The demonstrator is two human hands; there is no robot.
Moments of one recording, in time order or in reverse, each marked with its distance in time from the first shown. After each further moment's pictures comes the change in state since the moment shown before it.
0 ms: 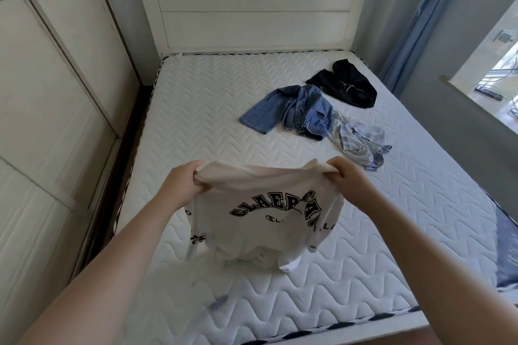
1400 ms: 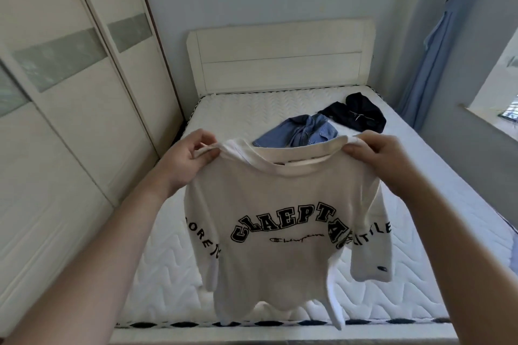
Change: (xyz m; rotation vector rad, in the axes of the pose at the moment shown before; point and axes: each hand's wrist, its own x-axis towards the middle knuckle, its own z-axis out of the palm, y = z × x) left_hand -0.190 0.224 -0.003 -0.394 0.210 0.322; right_hand -0.144 0.031 -0.213 0.451 0.015 -0.427
